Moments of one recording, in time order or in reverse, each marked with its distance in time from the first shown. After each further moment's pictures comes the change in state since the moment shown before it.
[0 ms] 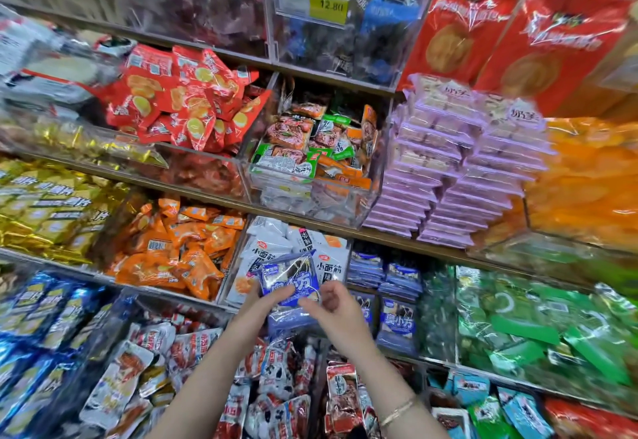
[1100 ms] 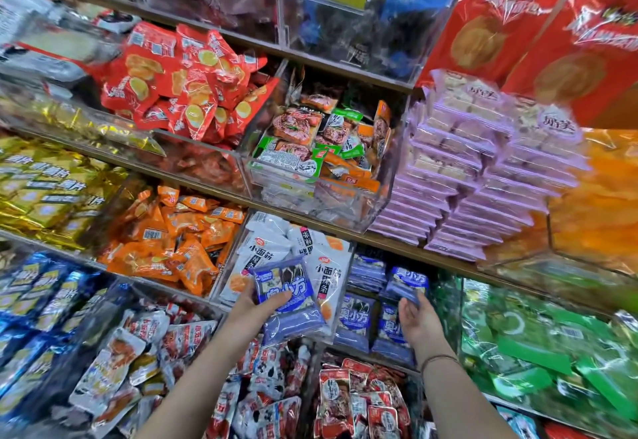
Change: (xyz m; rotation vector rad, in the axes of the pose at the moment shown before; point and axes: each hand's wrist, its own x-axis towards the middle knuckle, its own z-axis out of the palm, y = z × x) left_hand 0.002 0.004 0.007 0.130 0.118 0.051; right_hand 0.078 0.103 -0.118 1.134 0.637 0.563
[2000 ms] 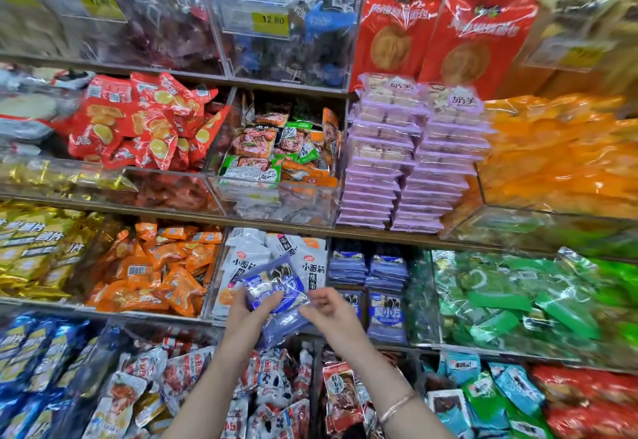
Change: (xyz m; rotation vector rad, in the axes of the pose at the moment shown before) left_hand -0.022 0.005 0.013 -0.027 0.027 0.181; right_hand -0.146 0.077 0.026 -1.054 -0.643 -0.528
